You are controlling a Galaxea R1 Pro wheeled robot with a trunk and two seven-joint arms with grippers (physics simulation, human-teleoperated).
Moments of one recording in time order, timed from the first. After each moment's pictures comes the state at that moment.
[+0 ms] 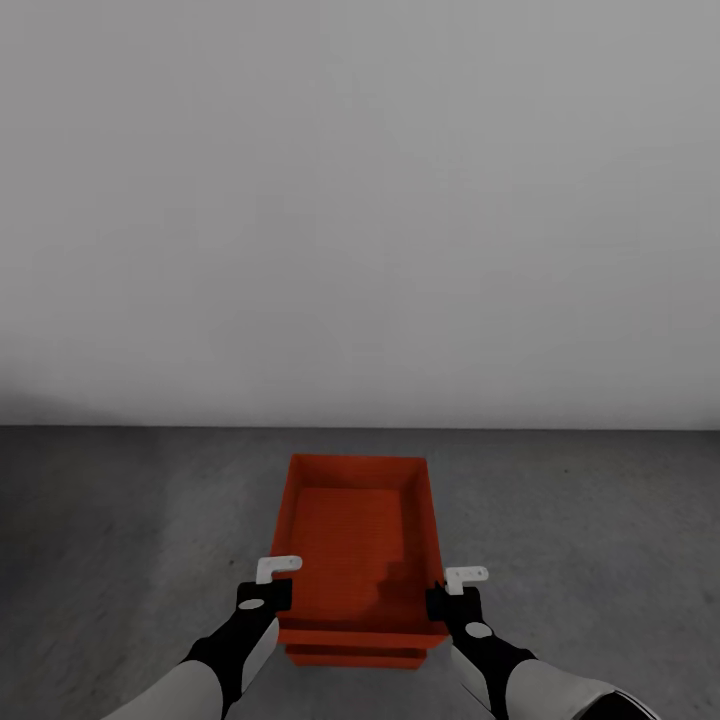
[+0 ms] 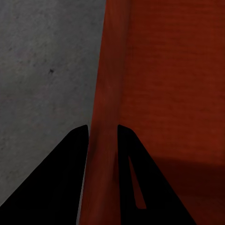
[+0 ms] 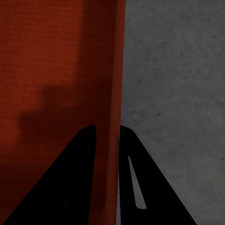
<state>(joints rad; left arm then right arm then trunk) -0.62 -0.14 -0.01 -0.30 0.01 0.03 0.26 -0.68 0.10 0.47 -0.05 -0.38 -0.28 -0.15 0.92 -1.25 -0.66</state>
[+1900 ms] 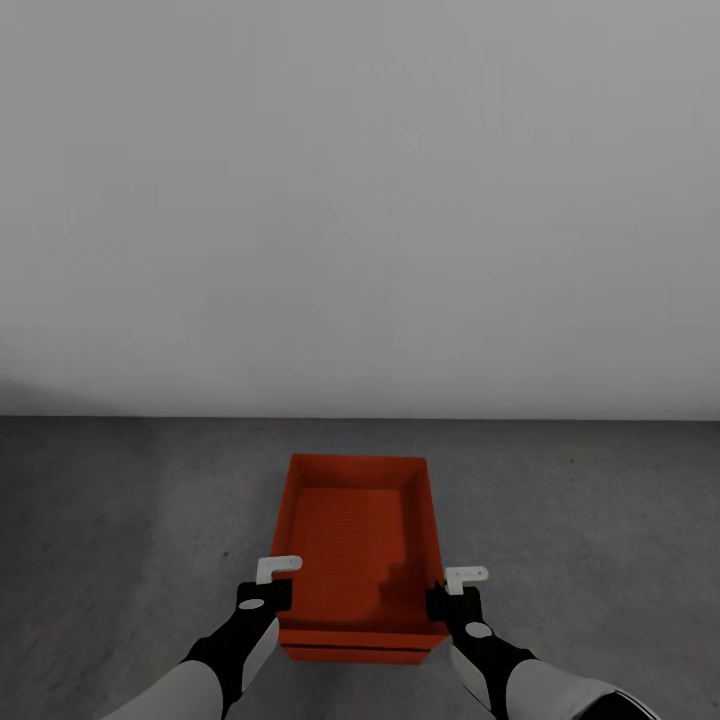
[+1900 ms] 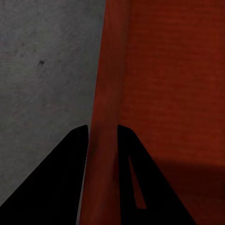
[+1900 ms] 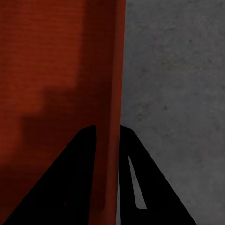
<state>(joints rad) -0.62 -0.14 -0.01 -0.31 0.01 0.03 0.26 -0.68 0.10 0.47 -0.05 -0.38 -0.28 -0.15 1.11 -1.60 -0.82</state>
